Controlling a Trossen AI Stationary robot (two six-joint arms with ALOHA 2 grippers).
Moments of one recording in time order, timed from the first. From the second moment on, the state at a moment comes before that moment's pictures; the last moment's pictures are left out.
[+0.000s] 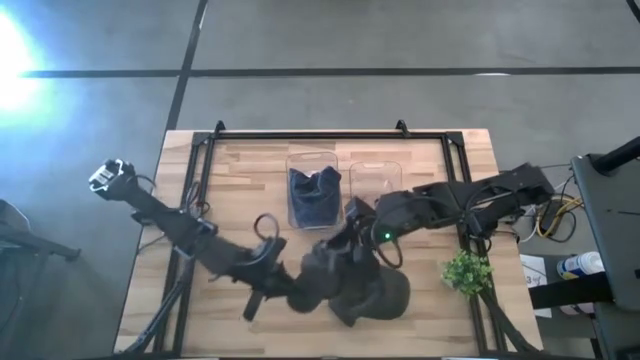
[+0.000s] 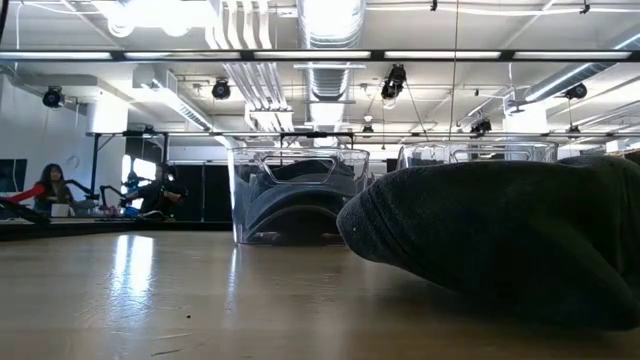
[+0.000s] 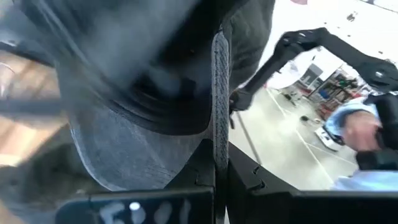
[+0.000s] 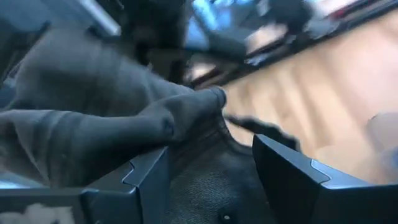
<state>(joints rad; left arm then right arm) -0.56 1.31 1.16 0.01 -0.19 -0.64 0.29 1.55 1.61 -0.48 -0.02 0.67</state>
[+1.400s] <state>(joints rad) -0.10 1.65 1.16 0.68 0.00 -0.69 0.35 1.20 1.61 -1.28 0.73 1.19</state>
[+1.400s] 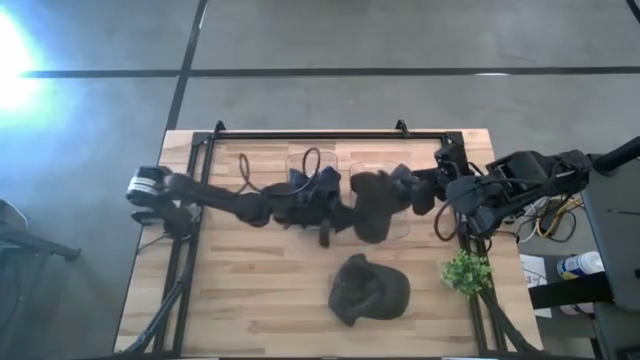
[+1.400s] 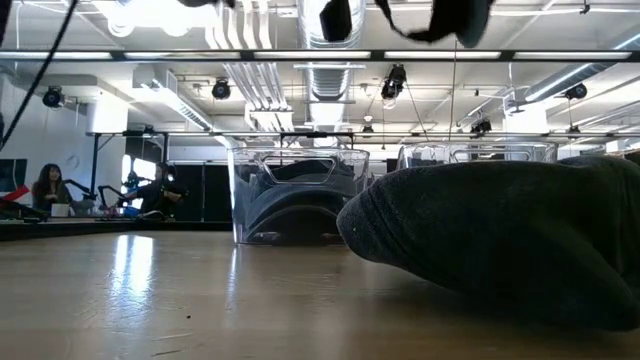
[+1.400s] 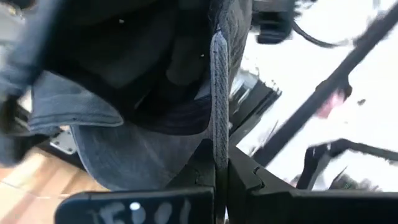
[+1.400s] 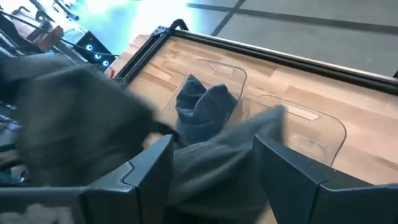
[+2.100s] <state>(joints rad) 0.15 2.01 1.16 0.89 0.12 -1.09 0.31 1.10 1.63 -1.33 0.86 1.23</state>
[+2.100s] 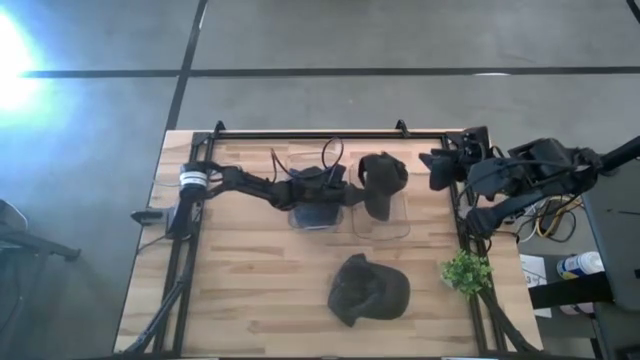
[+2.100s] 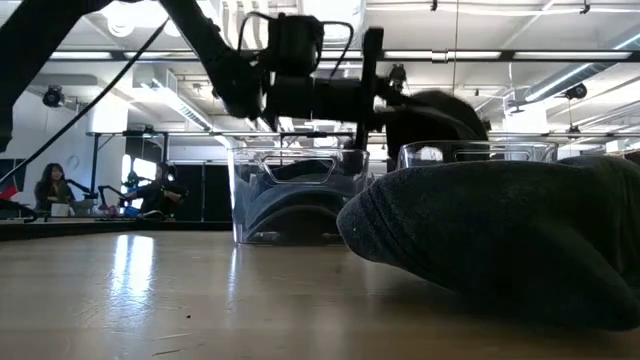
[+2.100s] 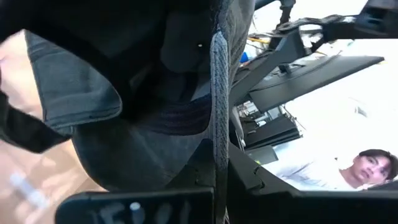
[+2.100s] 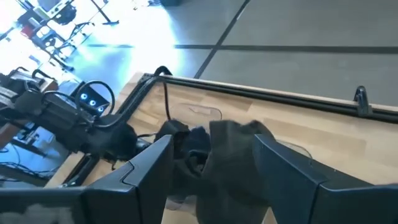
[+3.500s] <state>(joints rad) 0.16 1.91 1.24 0.33 0.09 -1.05 0.21 1.29 1.41 -1.38 0.46 1.27</state>
